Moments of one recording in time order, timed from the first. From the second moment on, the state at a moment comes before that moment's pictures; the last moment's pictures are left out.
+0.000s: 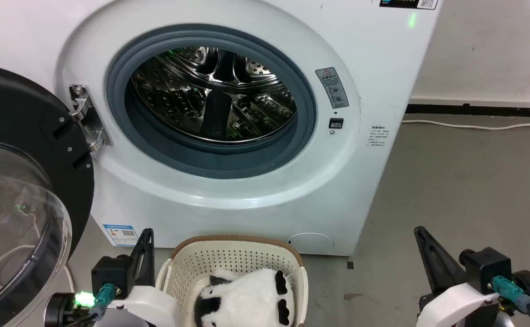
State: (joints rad) left arm 0.02 0.05 0.00 0.00 0.00 0.00 0.00; right arm 0.01 -0.05 0.00 0.00 0.01 0.13 0.00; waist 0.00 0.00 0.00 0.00
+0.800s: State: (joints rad) left arm 0.02 0.05 0.00 0.00 0.00 0.00 0.00; right arm 0.01 -0.05 0.00 0.00 0.01 0.13 0.00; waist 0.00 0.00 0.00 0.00
